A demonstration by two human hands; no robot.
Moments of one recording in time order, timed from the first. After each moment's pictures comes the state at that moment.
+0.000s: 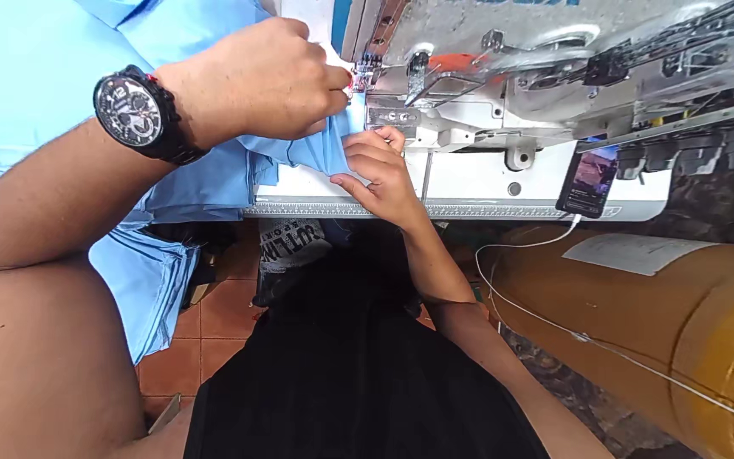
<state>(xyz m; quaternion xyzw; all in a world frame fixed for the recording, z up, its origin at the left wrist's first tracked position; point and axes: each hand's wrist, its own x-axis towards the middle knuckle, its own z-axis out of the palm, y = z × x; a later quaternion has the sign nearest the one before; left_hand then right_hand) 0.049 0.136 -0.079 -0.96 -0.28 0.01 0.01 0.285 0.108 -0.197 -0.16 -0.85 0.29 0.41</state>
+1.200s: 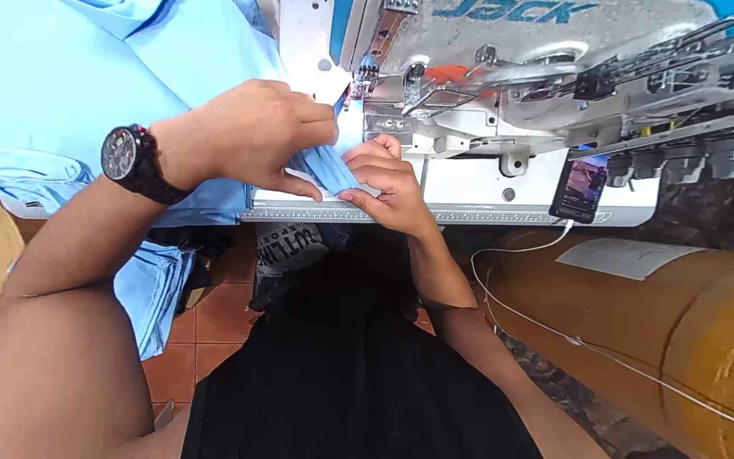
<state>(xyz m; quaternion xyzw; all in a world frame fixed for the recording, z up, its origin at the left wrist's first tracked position) 0.039 0.102 -0.101 -0.94 -0.30 -0.11 -0.09 0.296 0.110 -0.181 -0.11 -0.82 0.39 0.41</state>
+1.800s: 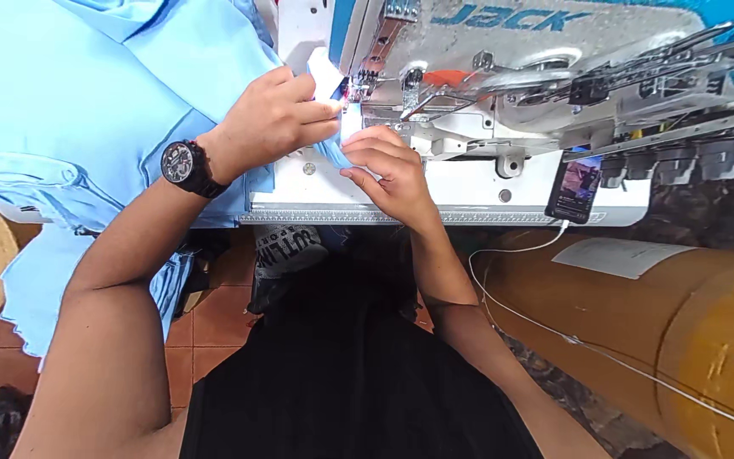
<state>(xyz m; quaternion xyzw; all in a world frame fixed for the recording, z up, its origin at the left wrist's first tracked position) 0.040 0.111 -0.143 -0.92 -0.32 -0.21 0.09 0.296 0.123 -0.177 -0.17 -0.85 0.31 0.39</state>
